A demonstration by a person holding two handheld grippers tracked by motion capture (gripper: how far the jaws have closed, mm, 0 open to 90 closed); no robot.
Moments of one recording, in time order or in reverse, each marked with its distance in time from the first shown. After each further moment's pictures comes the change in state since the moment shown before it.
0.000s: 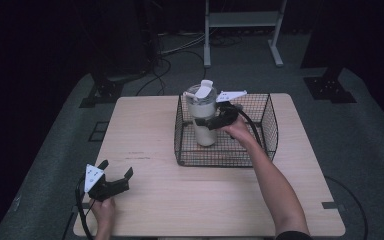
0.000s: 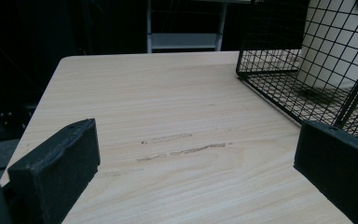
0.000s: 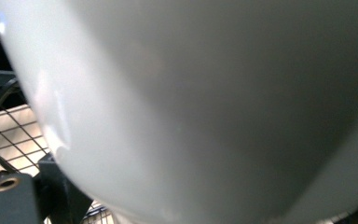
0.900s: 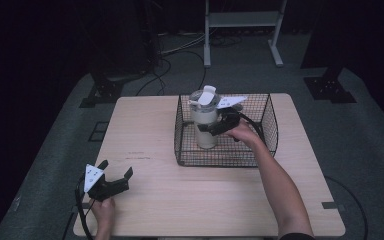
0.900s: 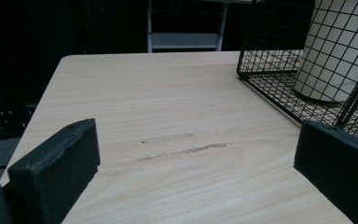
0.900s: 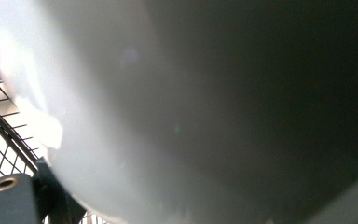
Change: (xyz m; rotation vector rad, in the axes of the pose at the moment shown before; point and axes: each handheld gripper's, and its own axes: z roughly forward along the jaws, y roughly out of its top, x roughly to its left) left arm 0.001 0.000 0.000 0.000 0.001 -0.007; right arm 0.001 -0.017 -0.003 0.030 0.014 -0.080
